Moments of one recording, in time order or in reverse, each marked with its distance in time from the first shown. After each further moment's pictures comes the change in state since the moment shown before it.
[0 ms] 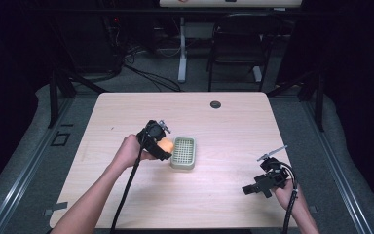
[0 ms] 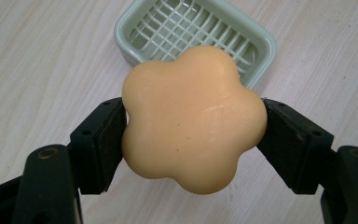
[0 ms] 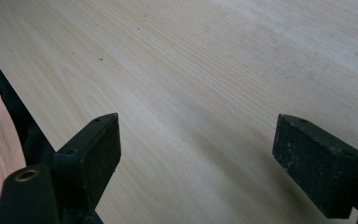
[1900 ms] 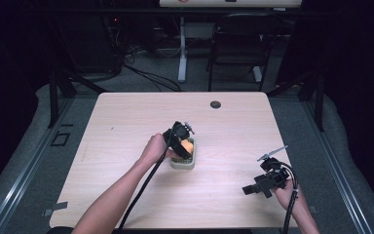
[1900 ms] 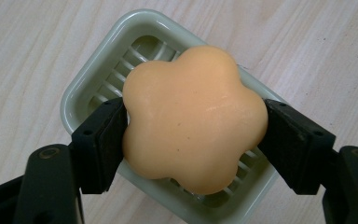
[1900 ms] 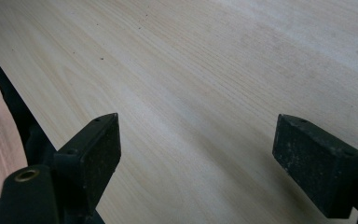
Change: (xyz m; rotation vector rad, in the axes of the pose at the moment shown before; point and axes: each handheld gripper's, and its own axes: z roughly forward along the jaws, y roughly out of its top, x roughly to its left) left arm -0.008 0.050 0.070 0.075 -0.007 0.028; right arm -0.001 0.000 -0.001 0.013 0.004 -0.009
